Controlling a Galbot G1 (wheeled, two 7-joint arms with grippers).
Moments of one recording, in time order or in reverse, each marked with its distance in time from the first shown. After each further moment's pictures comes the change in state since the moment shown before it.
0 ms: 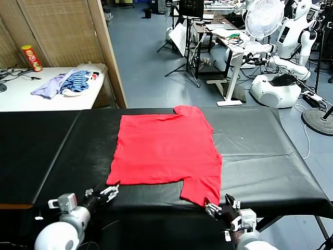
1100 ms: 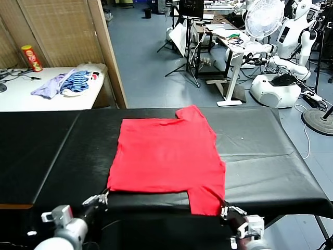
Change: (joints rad) left arm 0.118 -0.040 -0.018 -0.162 0.028 -0.138 -0.009; right arm 0.087 -0.112 0.090 -0.009 0.165 0.142 -0.003
